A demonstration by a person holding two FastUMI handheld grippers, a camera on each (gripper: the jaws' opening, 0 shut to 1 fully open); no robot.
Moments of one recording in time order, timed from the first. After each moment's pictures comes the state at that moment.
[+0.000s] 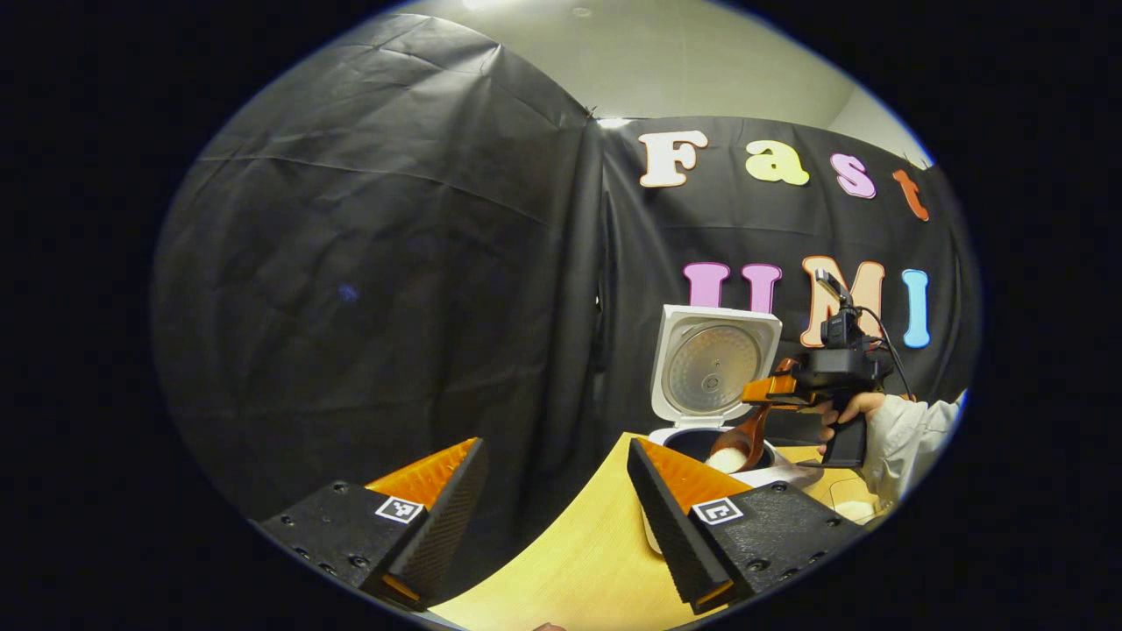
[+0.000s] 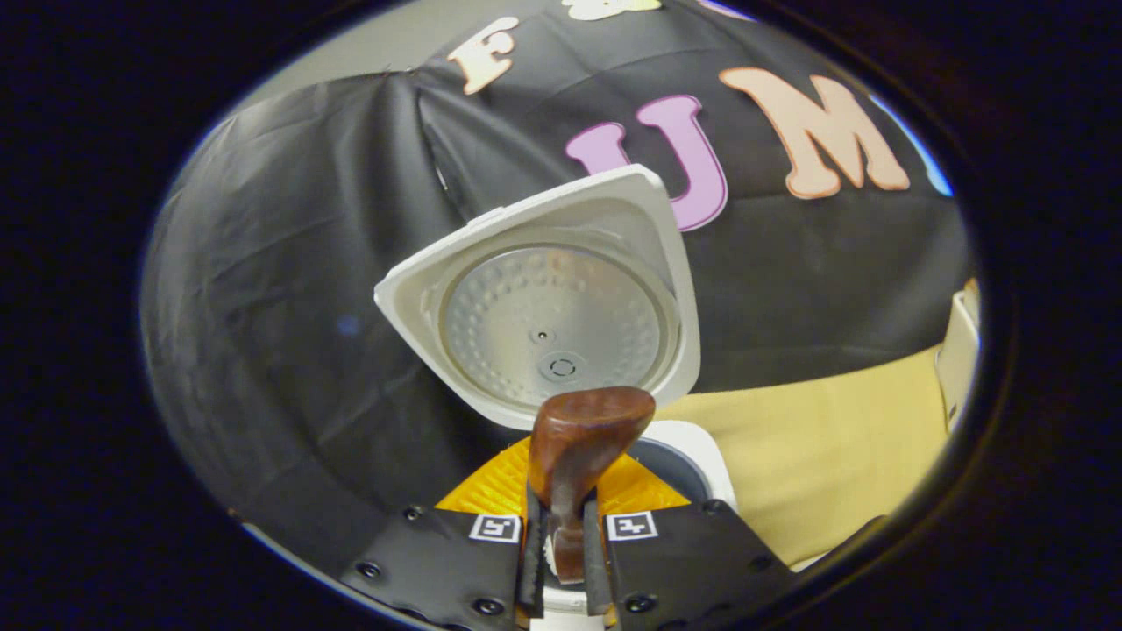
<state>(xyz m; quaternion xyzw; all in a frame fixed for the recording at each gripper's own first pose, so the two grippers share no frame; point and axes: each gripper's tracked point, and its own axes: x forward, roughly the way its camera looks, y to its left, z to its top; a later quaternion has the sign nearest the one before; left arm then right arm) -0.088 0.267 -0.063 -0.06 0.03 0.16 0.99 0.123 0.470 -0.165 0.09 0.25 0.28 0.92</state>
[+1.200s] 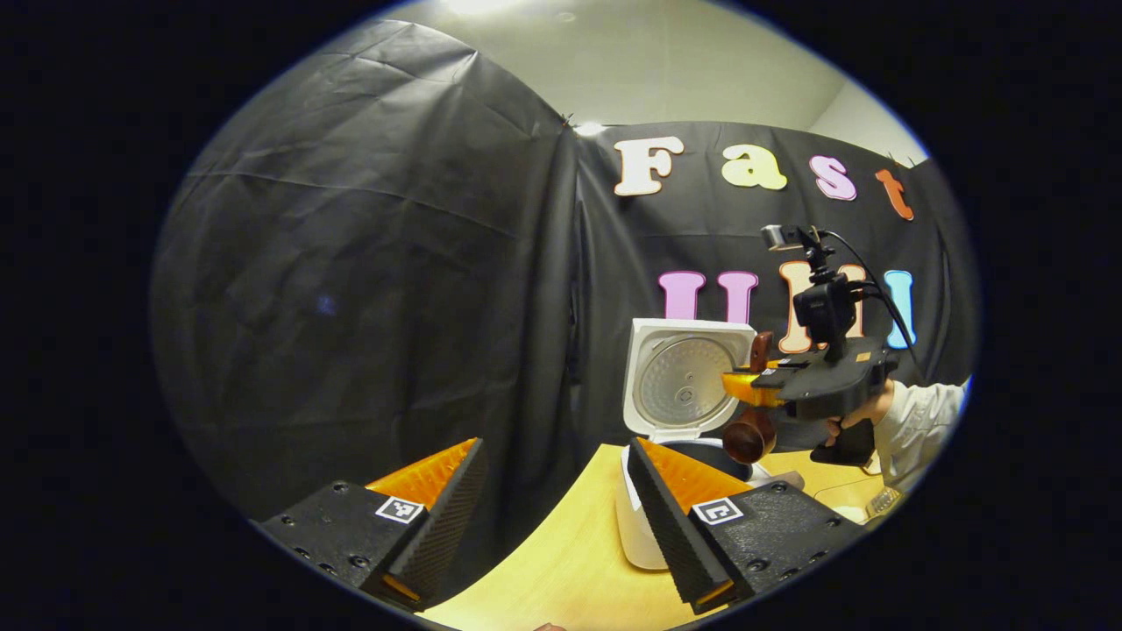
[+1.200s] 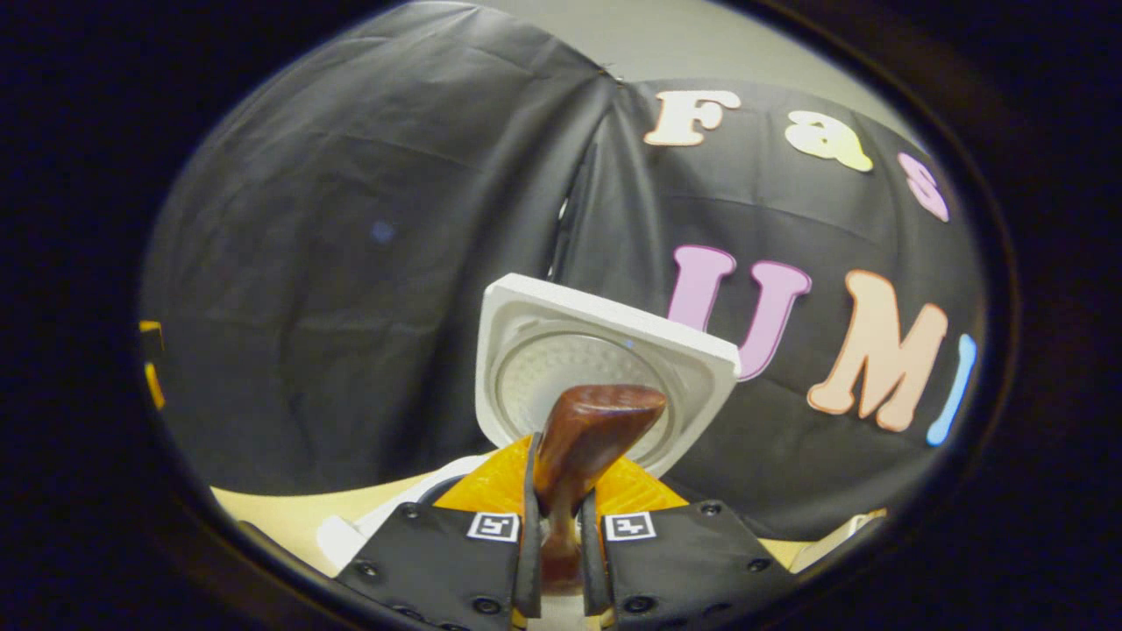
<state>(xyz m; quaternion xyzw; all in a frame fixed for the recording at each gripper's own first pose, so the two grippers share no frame) -0.062 0.234 -0.035 -0.04 0.01 0.12 0.99 0.109 0.459 -0.085 -0.12 0.07 0.33 0.93</state>
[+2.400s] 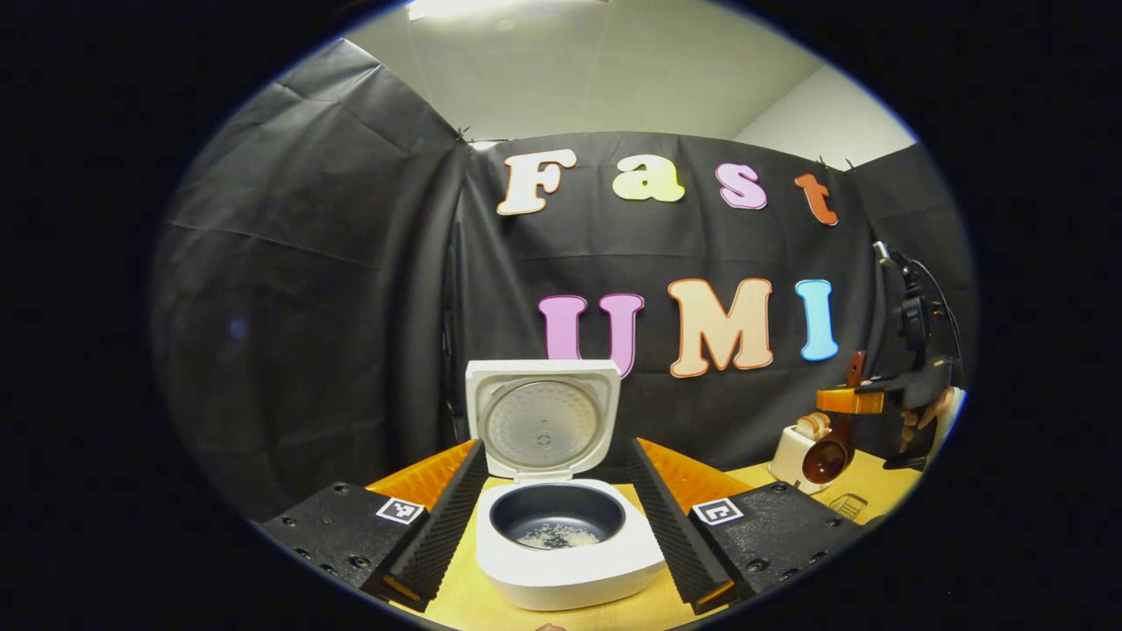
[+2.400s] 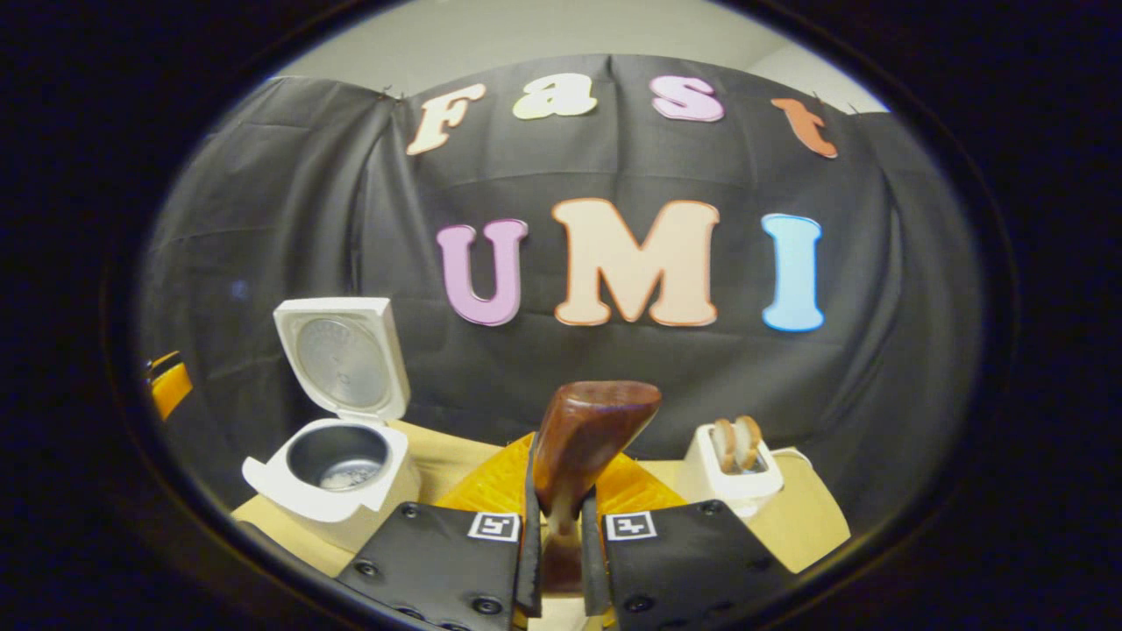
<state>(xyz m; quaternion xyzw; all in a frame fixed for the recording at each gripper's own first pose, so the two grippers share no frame) 0.016 0.068 0.017 -0.02 -0.02 -0.03 1.00 0.112 0.083 -0.074 -0.02 0.13 0.08 0.99</state>
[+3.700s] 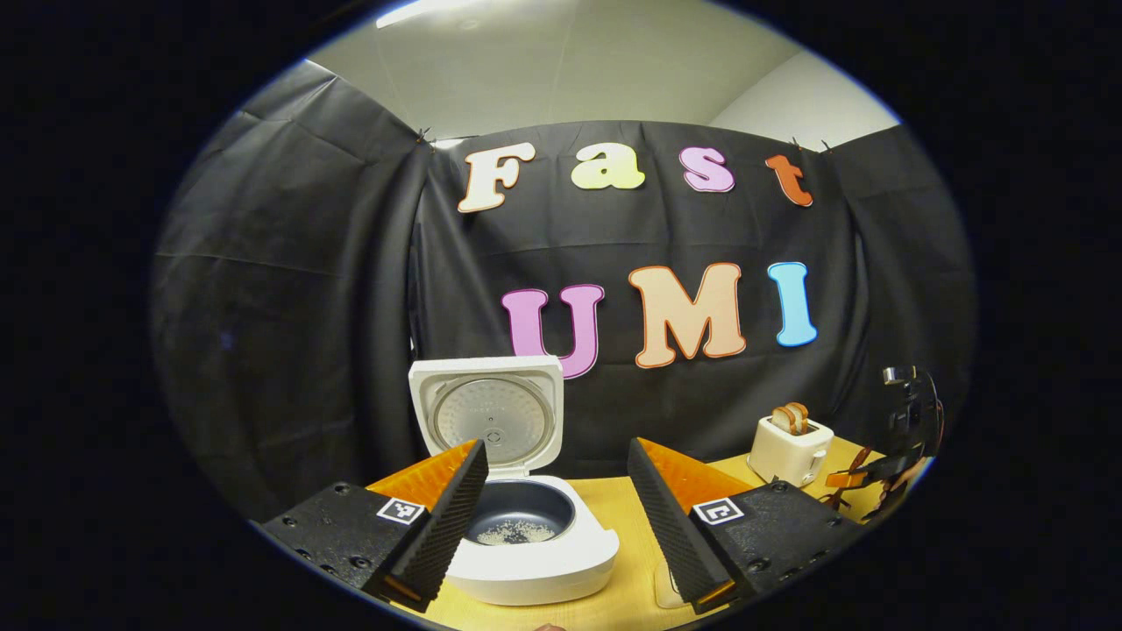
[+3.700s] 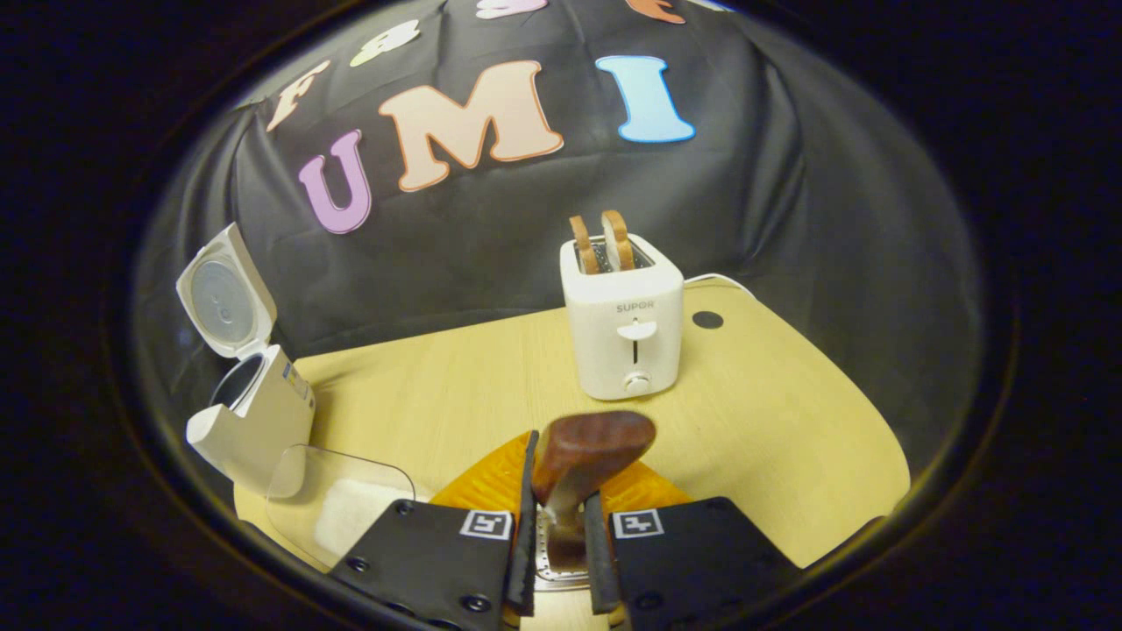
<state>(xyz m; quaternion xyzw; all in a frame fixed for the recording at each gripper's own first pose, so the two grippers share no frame) 0.016 0.000 0.022 0.00 0.00 -0.05 1.00 0.069 -0.071 -0.272 0.07 0.30 -0.03 0.95</state>
